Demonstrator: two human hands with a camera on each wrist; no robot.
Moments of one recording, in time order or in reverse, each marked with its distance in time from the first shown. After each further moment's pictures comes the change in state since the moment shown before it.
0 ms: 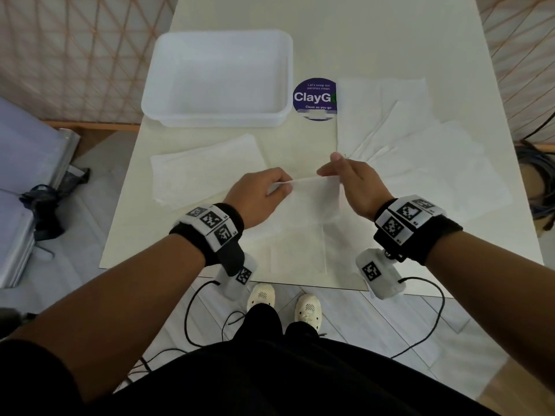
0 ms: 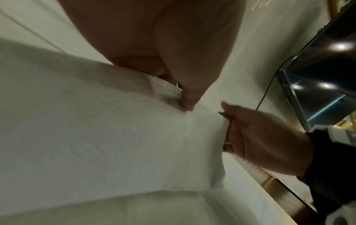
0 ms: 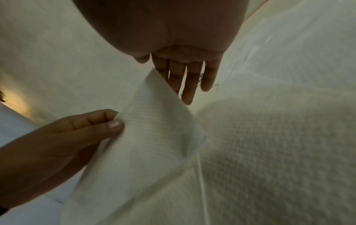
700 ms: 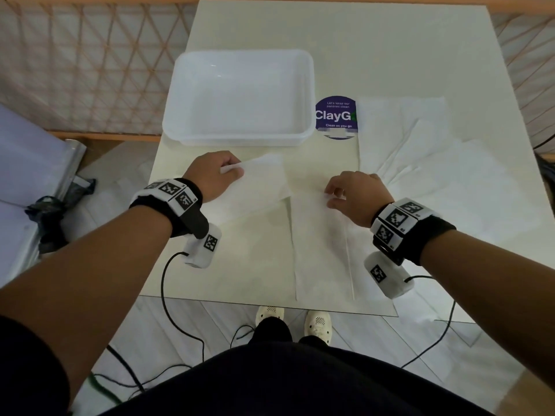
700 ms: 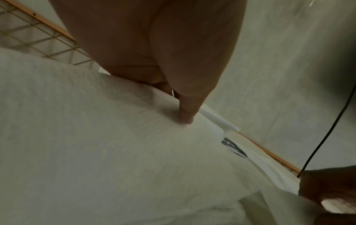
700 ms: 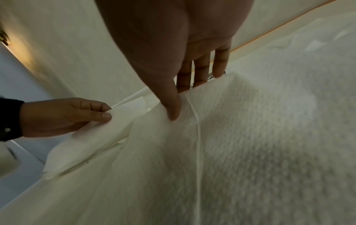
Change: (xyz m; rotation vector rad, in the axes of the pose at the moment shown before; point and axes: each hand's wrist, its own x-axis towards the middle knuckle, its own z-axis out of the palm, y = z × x) left_hand 0.046 -0.084 -0.101 0.132 0.062 -0.224; right_hand 0.049 -0.013 0.028 -0.730 -0.125 -0.116
